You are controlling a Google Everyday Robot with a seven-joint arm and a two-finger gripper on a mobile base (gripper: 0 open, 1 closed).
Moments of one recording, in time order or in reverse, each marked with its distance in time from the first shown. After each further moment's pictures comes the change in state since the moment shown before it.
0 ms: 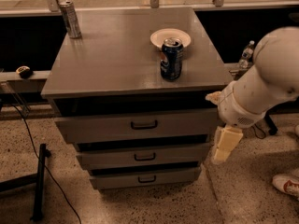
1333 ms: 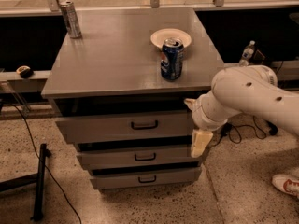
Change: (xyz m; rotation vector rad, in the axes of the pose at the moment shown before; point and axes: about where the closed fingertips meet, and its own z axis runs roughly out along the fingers) arm -0.009 -0.051 0.110 0.101 0.002 -0.160
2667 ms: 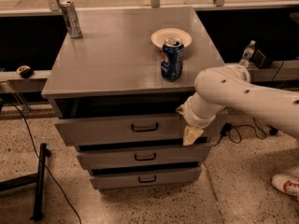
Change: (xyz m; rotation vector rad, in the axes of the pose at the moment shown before) arm 0.005 -0.012 0.057 -0.103 0.034 -0.126
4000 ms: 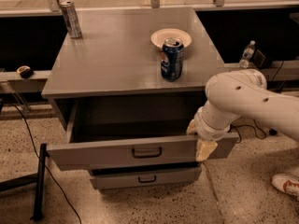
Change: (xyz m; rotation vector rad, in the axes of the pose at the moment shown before) arm 0.011 0.063 -0.028 -0.110 0.037 0.009
